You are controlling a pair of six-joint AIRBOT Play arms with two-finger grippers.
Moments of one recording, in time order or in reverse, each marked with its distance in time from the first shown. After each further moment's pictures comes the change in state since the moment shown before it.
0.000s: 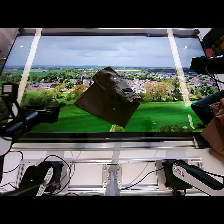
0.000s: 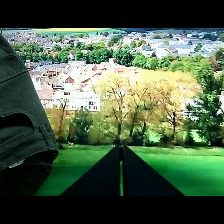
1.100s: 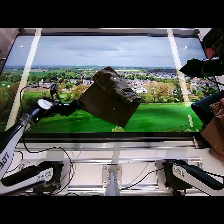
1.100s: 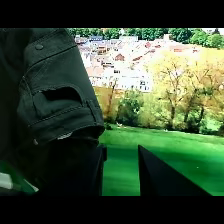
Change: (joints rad) left arm -0.001 -0.883 0.062 -0.552 0.305 0.144; right arm 0.000 0.000 0.000 0.175 0.117 -0.019
